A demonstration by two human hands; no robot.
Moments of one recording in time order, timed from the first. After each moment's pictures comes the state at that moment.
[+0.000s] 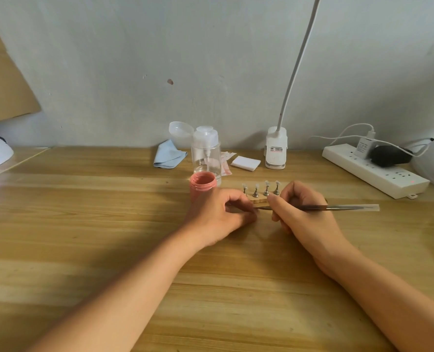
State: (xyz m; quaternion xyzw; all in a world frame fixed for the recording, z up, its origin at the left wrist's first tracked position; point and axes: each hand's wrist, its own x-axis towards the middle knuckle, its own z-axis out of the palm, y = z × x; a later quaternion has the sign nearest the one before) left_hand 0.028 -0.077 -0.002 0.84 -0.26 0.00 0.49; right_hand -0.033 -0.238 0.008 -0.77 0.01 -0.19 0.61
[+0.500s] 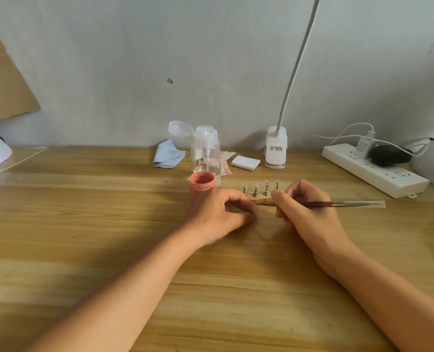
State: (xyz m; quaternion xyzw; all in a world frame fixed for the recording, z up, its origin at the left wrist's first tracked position) left_hand 0.028 -0.076 -0.002 0.84 -0.25 -0.02 0.49; right_hand -0.033 -0.240 0.009 -0.74 0.03 -0.20 0.65
